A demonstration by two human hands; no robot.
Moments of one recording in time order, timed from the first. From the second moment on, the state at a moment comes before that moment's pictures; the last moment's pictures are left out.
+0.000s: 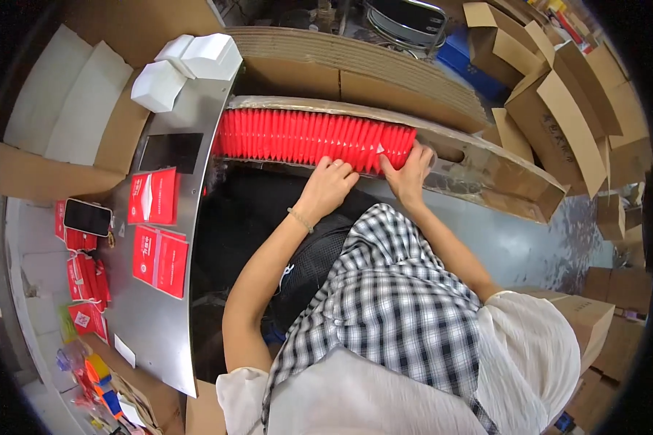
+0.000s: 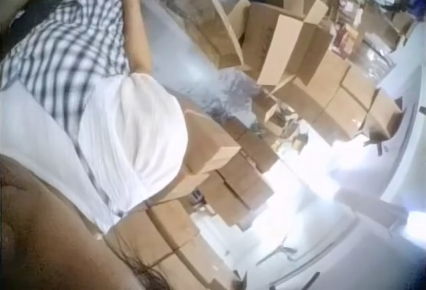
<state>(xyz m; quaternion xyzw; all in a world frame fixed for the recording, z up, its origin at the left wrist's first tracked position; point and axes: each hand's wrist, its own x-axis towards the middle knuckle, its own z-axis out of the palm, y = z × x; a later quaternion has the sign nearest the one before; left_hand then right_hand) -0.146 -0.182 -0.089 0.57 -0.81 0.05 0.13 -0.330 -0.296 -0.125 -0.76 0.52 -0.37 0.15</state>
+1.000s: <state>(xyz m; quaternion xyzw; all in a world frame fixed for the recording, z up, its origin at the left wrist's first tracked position) -0.131 -0.163 -0.090 0.61 -0.42 -0.34 0.58 -0.302 -0.285 -0.123 -0.76 0.56 -0.31 0.16</state>
